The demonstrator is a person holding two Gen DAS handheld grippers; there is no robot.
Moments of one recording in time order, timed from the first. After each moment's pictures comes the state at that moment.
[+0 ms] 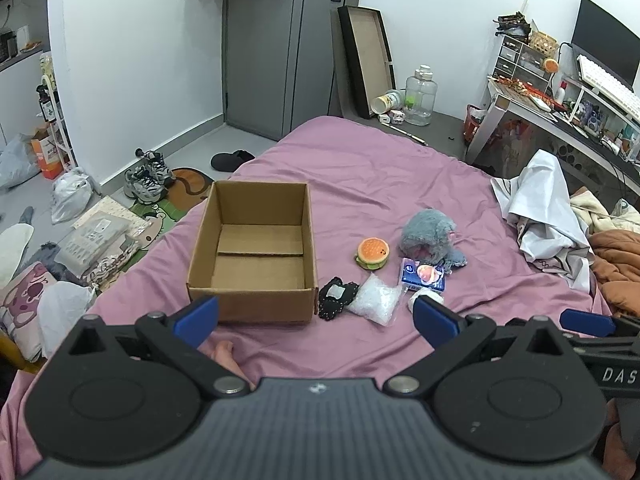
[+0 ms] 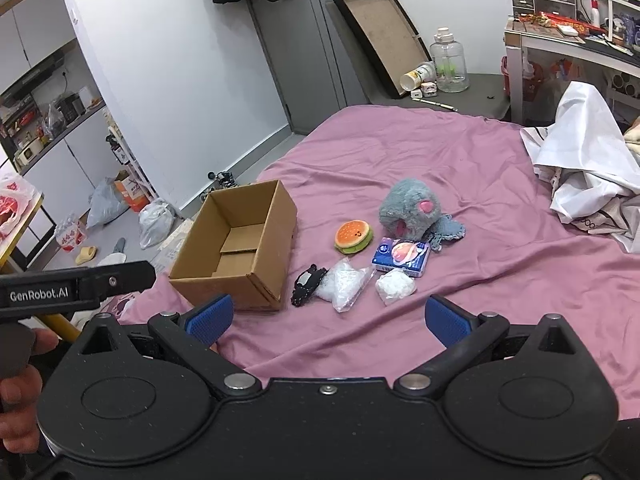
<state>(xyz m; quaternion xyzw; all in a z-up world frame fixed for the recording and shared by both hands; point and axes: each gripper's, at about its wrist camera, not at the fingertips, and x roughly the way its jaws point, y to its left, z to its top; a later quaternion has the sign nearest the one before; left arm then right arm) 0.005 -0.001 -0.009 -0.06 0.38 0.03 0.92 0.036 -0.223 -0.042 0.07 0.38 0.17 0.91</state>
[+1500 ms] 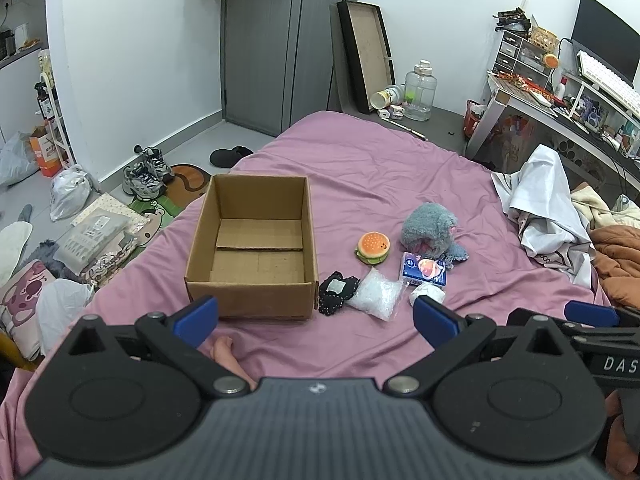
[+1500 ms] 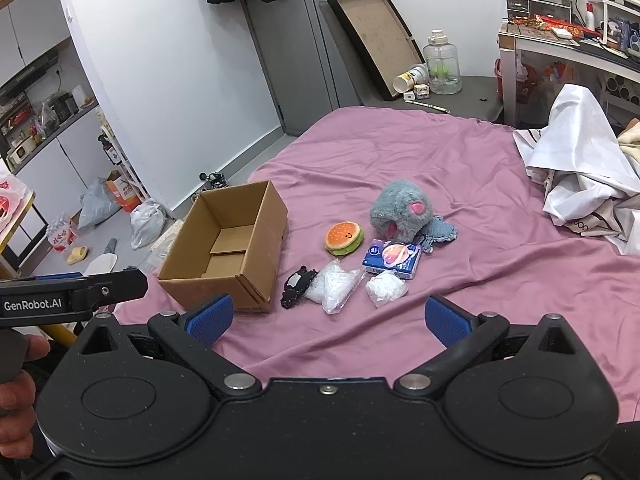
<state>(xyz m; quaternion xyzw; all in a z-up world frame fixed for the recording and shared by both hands) 0.002 -0.001 -0.015 -0.06 0.38 0.03 0.92 0.039 -0.223 -0.044 0.06 0.38 0.16 0.91</state>
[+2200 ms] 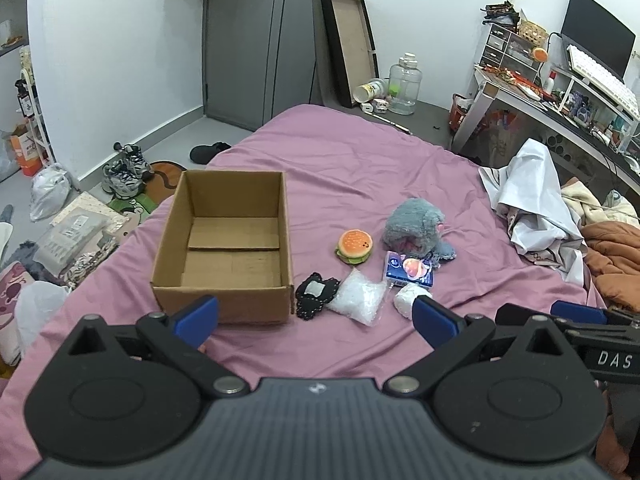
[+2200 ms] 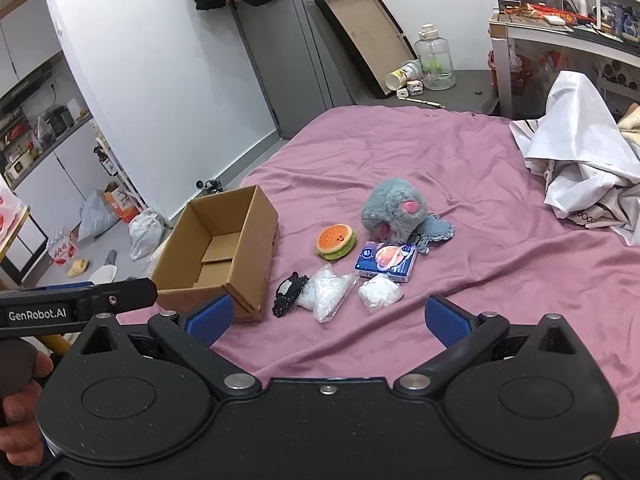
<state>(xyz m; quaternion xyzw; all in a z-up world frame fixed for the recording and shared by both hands) 0.030 -0.011 -0.035 -0.07 0.39 0.00 0.92 0.053 -0.236 -0.061 0.08 0.37 0.16 0.91</state>
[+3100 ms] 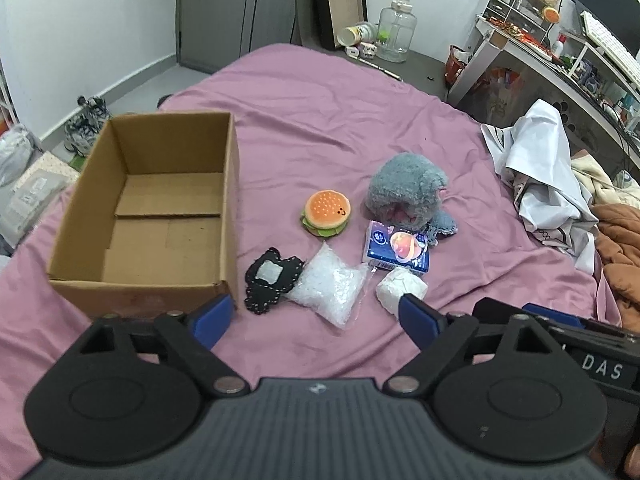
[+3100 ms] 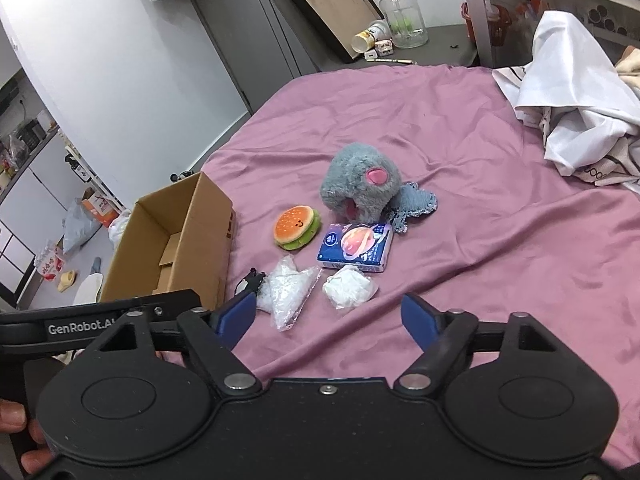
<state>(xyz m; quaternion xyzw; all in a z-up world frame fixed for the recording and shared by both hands) 0.116 -0.041 -0.108 -0.09 0.46 -0.03 0.88 0.113 -0.251 -0.118 0.12 0.42 0.13 0.89</state>
